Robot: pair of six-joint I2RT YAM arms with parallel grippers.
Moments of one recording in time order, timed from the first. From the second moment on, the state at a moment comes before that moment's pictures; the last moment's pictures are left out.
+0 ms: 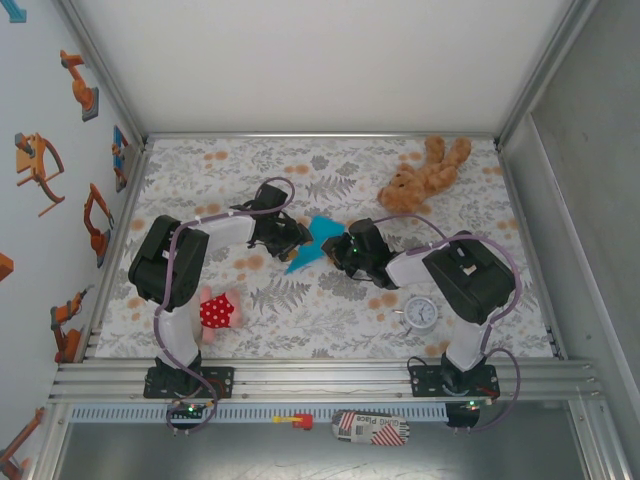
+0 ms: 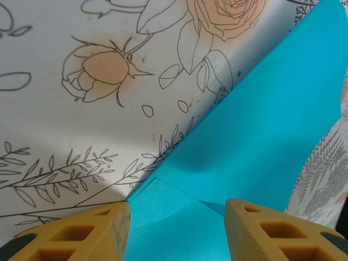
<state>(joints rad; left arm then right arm) -0.55 1.91 1.14 -0.37 0.39 -0.99 0.66 1.82 0.72 0.50 -0.24 1.36</state>
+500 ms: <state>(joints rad) -0.55 1.81 1.12 -0.39 0.35 -0.82 0.66 1.82 0.72 0.51 -0.21 1.37</state>
